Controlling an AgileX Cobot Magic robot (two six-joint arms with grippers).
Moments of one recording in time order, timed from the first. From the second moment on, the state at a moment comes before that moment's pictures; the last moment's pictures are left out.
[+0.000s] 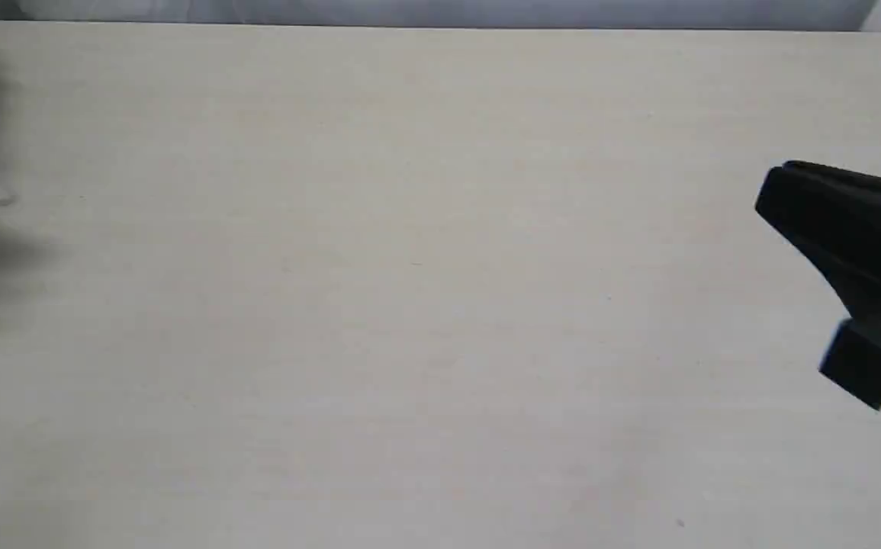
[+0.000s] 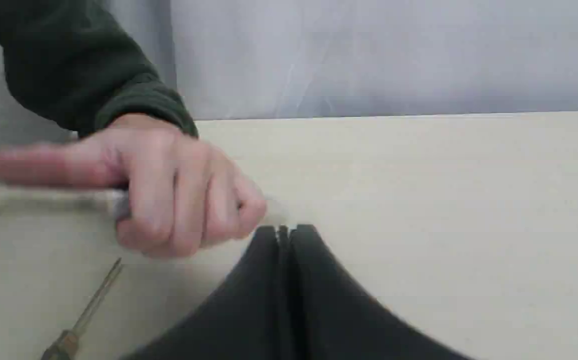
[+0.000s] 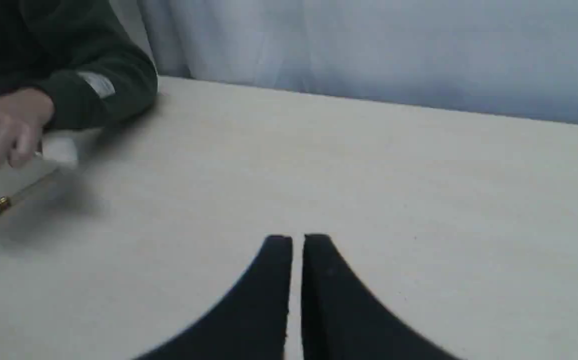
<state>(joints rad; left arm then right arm) 0.00 0.00 0.00 0.07 0.26 -0.07 0.55 0.57 -0.36 0.00 0.12 0.22</state>
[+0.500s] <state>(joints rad) 0.00 0.00 0.00 0.07 0.26 -0.07 0.55 0.11 -0.13 0.02 -0.05 0.22</state>
